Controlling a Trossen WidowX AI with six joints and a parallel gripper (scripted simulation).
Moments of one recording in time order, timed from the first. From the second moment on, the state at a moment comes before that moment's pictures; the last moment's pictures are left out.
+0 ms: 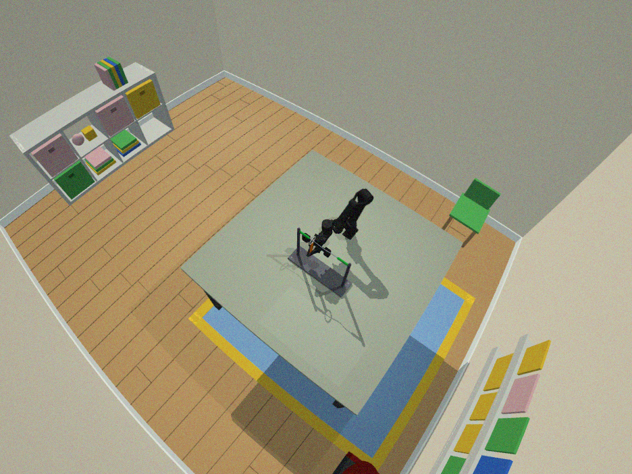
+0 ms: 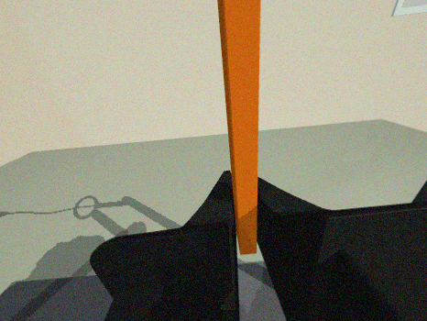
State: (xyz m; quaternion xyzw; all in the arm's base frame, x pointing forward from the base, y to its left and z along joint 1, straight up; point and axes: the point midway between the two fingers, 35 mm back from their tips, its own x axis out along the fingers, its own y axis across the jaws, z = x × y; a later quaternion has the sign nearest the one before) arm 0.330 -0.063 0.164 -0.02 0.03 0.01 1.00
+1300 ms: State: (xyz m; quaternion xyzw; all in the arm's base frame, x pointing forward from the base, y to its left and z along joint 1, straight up) arm 0.329 -0.042 0.161 -0.09 0.03 0.02 1.00
